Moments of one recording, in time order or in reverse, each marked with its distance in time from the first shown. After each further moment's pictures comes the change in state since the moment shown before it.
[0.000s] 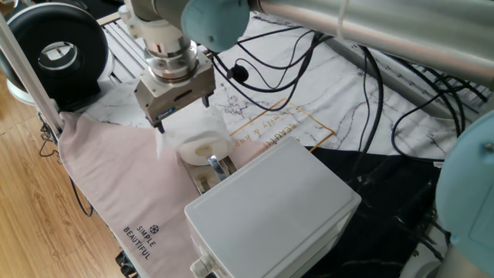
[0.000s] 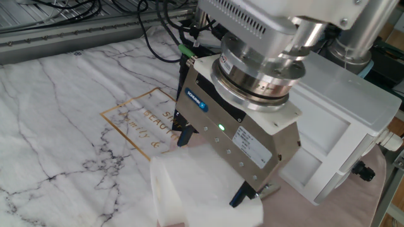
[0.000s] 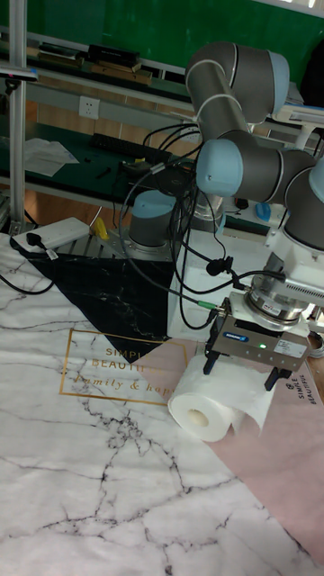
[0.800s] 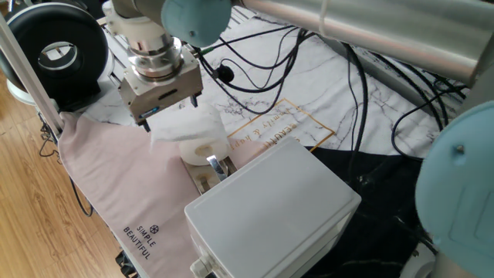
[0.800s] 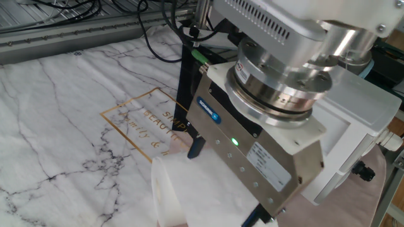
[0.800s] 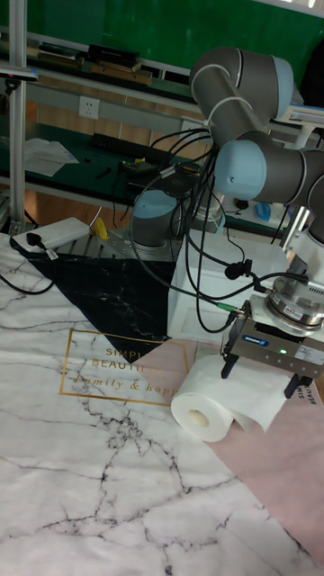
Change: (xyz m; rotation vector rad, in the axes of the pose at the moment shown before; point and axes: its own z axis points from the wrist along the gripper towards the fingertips) arm -0.011 0.032 -0.009 -0.020 0.003 0.073
